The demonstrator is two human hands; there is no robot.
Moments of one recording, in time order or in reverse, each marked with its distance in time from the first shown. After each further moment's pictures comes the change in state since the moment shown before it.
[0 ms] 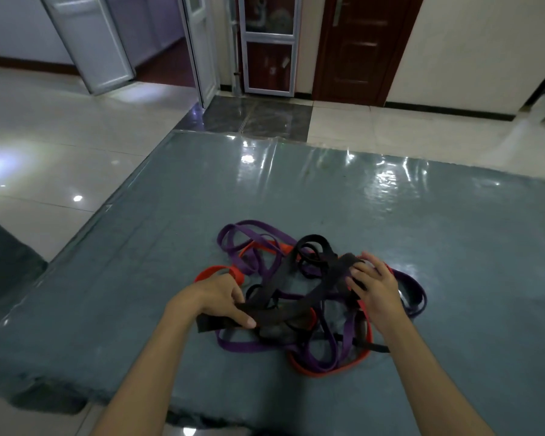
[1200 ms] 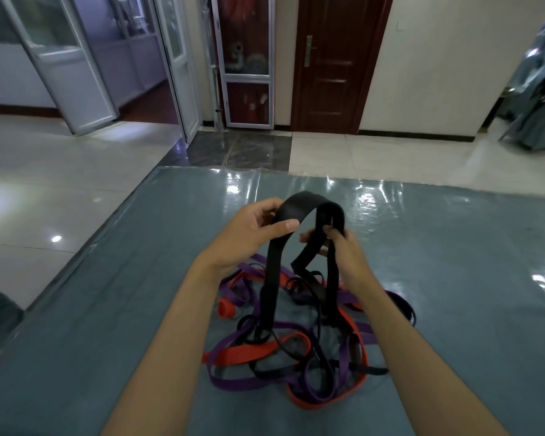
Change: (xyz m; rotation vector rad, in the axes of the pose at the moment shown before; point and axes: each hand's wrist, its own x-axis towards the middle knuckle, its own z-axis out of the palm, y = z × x) left_hand -0.021 0.125 -0.088 -0.708 0.312 0.860; right_hand -0.014 -0.096 0.111 -0.425 -0.216 -0.323
